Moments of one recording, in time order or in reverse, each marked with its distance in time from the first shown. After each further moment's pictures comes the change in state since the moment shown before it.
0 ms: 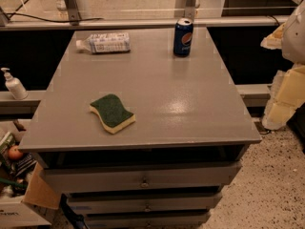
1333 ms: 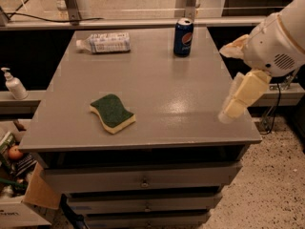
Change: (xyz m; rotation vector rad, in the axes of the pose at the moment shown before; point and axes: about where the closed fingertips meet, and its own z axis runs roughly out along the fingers) arm -0.060 -0.009 0.048 -0.097 -0.343 -0.019
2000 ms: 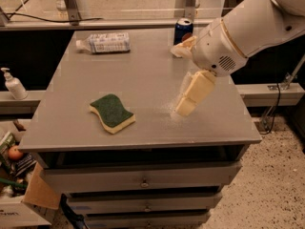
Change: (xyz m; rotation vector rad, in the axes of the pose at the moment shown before) arm -0.087 0.010 0.057 -0.095 -0.199 -0.111
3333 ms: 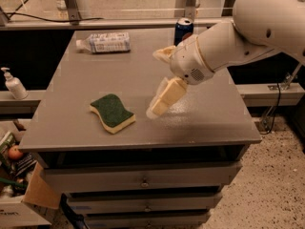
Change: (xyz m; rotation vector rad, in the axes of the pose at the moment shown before) arm -0.009 -0.030 0.060 0.038 -0.137 -0.007
